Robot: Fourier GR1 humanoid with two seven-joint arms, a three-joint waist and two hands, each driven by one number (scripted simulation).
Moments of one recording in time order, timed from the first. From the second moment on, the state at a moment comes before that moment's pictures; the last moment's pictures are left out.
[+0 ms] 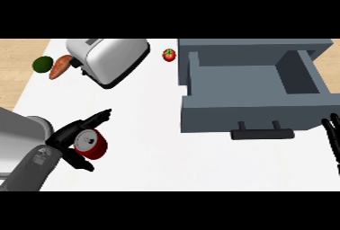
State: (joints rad) left arm -0.47 0.41 -0.20 -0.46 -0.24 -0.56 -0.87; right arm 0.24 -0.06 -0.21 -2.11 -0.08 0.18 0.07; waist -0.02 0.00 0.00
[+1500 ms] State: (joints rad) left arm -0.45 0.22 0.12 -0.55 0.18 -0.15 -0.64; right arm 0.31 -0.03 -0.24 -2.19 -0.10 0.18 0.09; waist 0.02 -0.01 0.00
